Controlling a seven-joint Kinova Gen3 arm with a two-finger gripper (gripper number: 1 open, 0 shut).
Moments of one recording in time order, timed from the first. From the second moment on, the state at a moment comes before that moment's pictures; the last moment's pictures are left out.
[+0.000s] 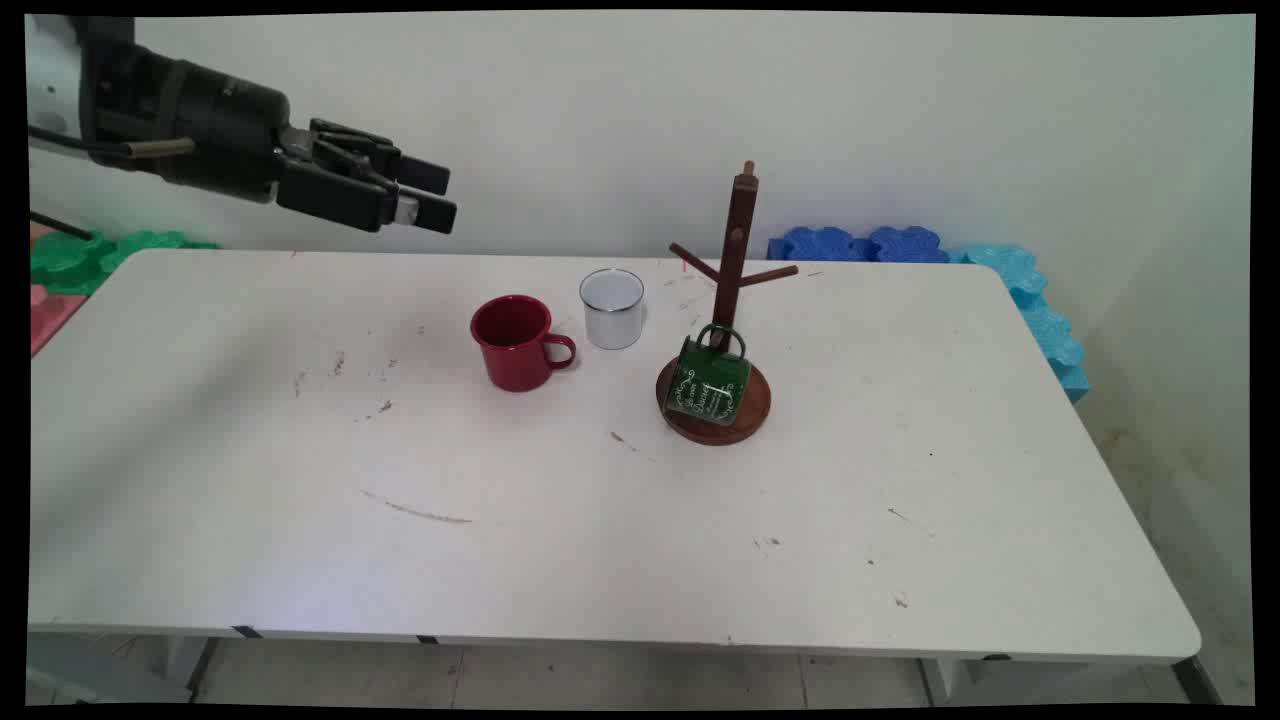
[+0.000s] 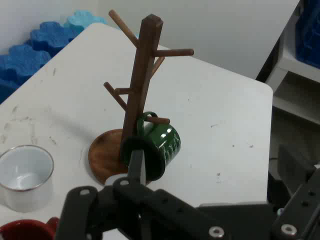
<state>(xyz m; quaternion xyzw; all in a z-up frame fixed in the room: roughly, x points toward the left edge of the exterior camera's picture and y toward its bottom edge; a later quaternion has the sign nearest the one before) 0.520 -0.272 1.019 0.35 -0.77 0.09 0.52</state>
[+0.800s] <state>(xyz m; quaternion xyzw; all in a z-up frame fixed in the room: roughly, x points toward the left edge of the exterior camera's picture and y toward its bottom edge) 0.502 -0.293 1.002 0.37 -0.80 0.06 0.46</state>
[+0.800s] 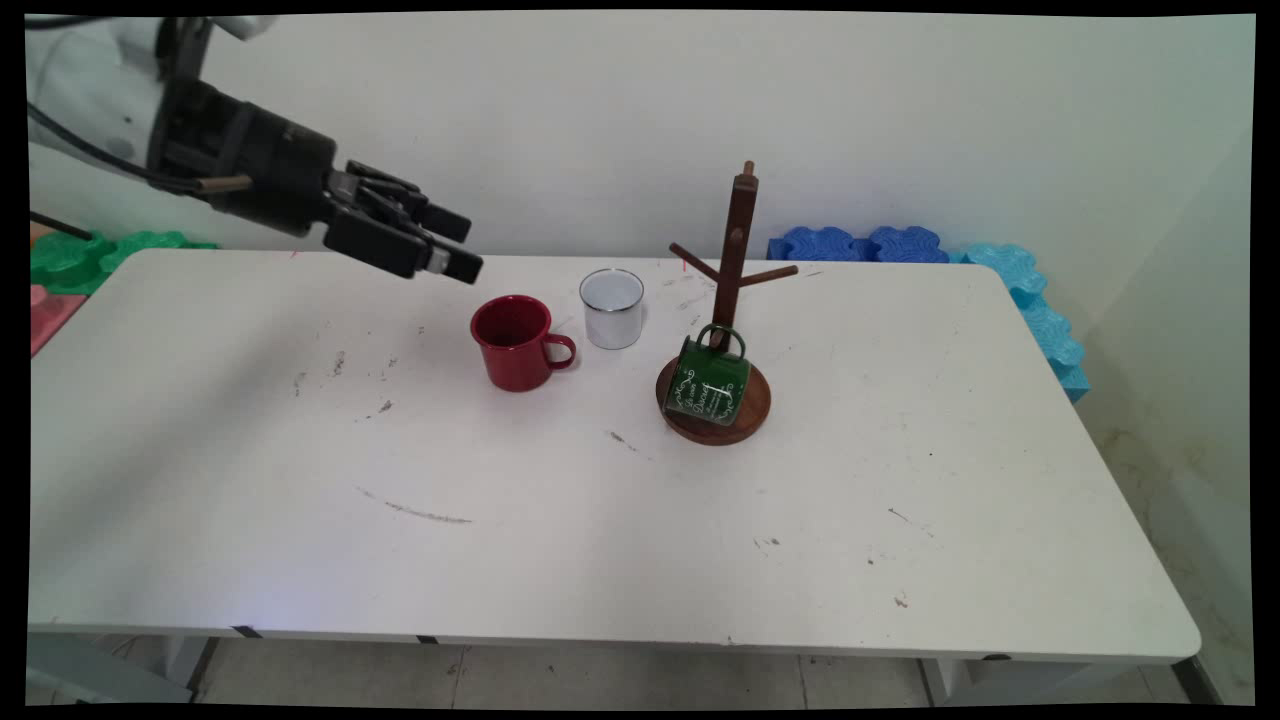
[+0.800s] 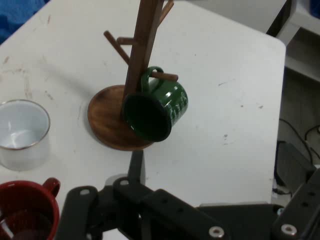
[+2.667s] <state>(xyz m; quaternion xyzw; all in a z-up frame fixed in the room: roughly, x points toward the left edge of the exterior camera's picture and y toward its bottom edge) 0.398 -0.381 0.863 0.36 -0.81 0.01 0.45</state>
